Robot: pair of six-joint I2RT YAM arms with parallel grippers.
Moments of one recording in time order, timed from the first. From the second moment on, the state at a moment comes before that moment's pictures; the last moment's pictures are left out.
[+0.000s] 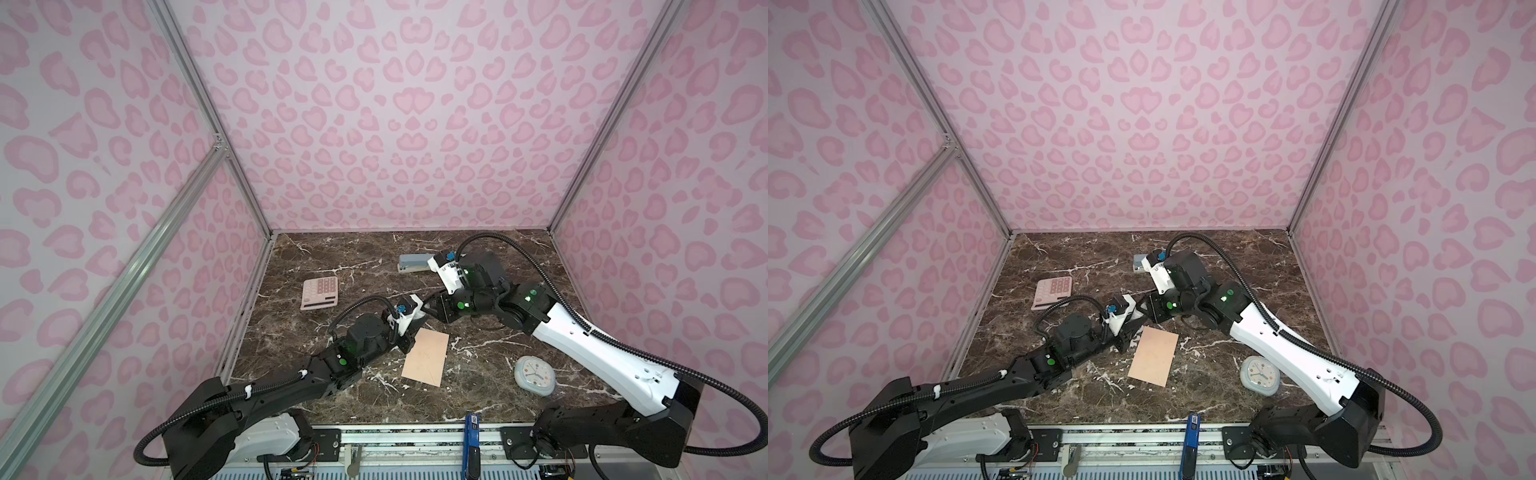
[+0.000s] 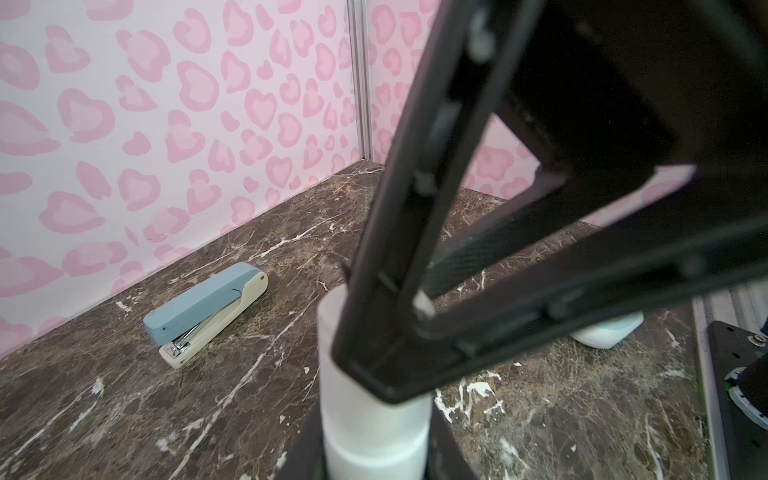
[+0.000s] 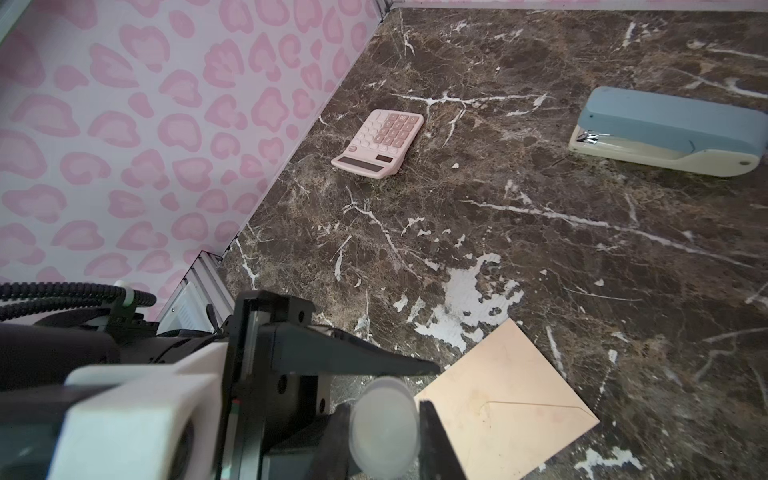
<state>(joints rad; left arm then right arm) -0.92 1.19 0.57 0.44 -0.01 0.05 0.78 1.33 1.32 -0.72 -0.26 0.39</state>
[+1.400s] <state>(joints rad) -0.92 1.11 0.55 0.42 -0.05 0.05 0.78 1.33 1.39 -0.75 -0.21 0.34</state>
